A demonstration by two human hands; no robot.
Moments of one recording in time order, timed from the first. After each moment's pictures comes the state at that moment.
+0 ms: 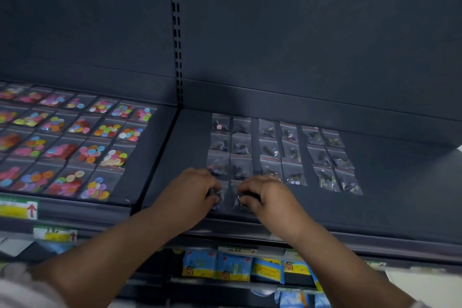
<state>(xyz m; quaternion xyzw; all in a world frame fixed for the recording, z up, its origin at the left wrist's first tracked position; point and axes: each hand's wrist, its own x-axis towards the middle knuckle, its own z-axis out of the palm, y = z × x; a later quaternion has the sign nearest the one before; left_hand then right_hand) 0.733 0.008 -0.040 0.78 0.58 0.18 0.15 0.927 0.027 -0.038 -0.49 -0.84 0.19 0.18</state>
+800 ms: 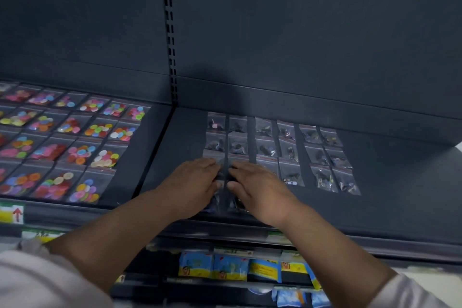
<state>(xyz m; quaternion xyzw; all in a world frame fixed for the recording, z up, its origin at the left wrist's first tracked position) 0.741 0.036 -0.034 0.81 0.56 0.05 0.15 0.916 0.049 -0.026 -0.47 -0.87 0.14 0.03</state>
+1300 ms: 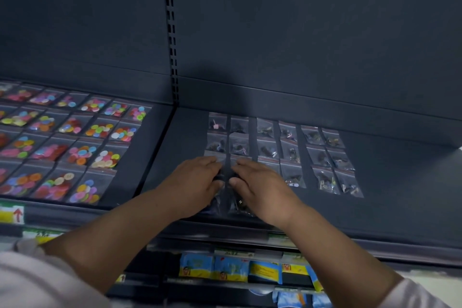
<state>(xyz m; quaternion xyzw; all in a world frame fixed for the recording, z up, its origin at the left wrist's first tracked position) 0.742 0.034 -0.024 0.81 0.56 0.10 0.15 0.916 0.052 -0.027 -0.49 -0.85 0.16 0.05</state>
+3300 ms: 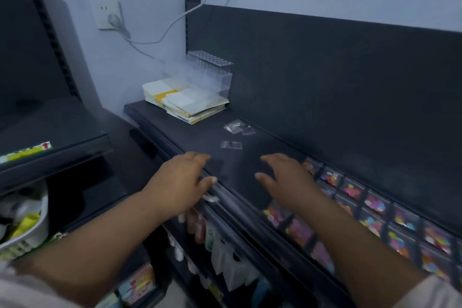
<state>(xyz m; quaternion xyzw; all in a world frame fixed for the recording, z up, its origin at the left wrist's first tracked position) 0.102 -0.163 0.045 0.50 0.85 0.16 0.00 0.249 0.014 0.045 -0.27 -0.95 0.12 0.10</state>
